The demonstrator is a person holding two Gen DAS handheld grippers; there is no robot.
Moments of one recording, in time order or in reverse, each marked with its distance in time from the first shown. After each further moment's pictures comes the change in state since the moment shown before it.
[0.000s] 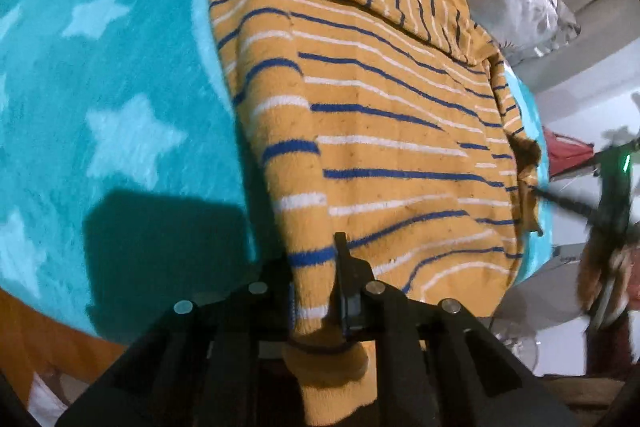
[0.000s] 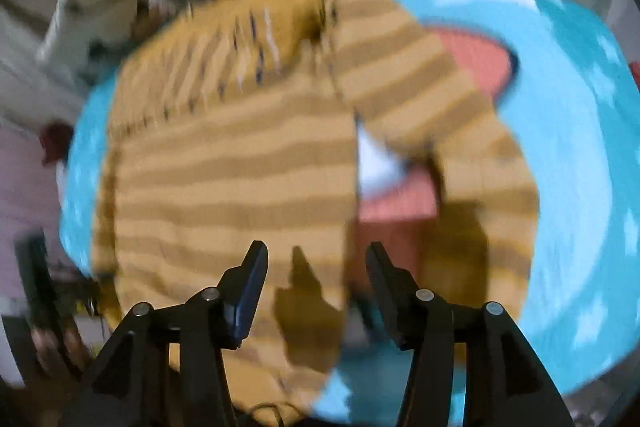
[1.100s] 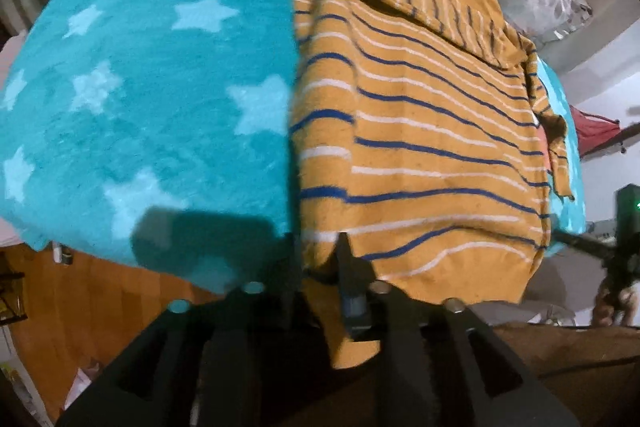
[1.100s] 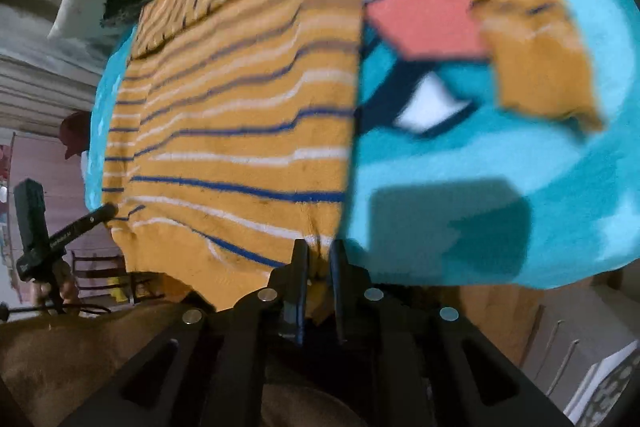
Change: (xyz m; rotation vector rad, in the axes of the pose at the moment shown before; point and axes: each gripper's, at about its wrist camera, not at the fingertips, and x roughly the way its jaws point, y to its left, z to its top) left arm -0.066 0.047 -0.026 0.042 -0.004 0.183; right arm 0.002 0.009 -0.095 0.114 0.051 0.104
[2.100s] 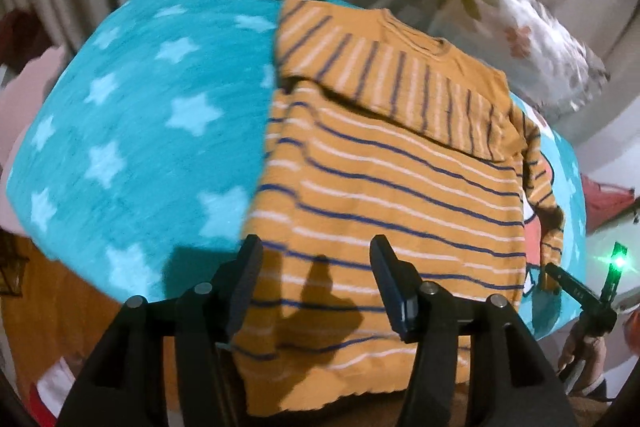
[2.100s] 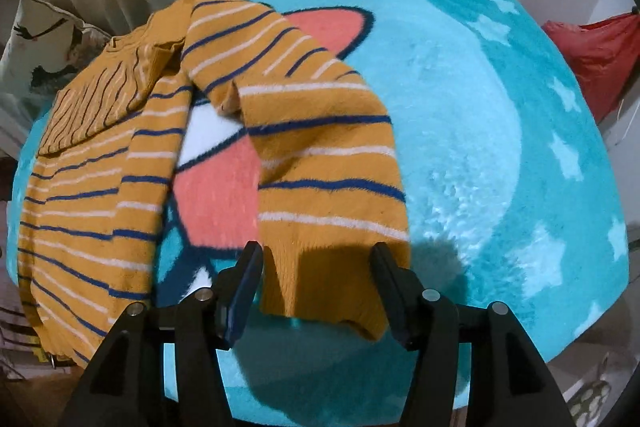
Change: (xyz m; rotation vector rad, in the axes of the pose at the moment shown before) left arm -0.026 -0.079 0.054 -0.099 -0.183 0.101; right arm -0.018 -0.072 0.080 -0.011 -0.264 -0.309
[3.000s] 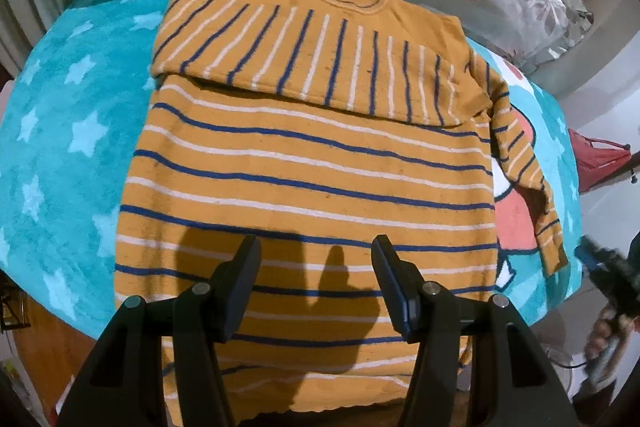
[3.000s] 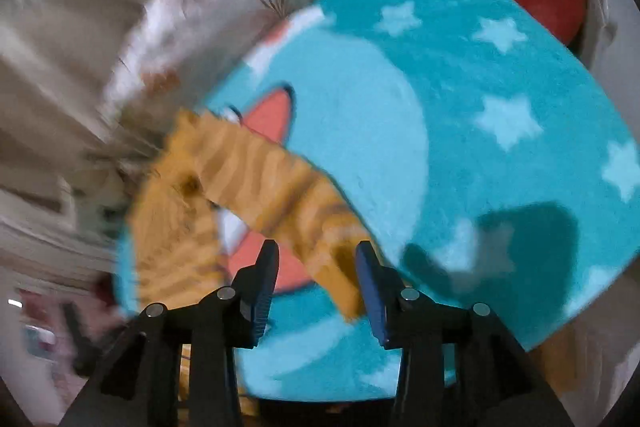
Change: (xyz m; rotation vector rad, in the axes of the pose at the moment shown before) left arm 0.039 -0.089 0.013 0.115 0.105 -0.051; right arm -0.059 -0.127 0.010 0.400 -0.048 0.275
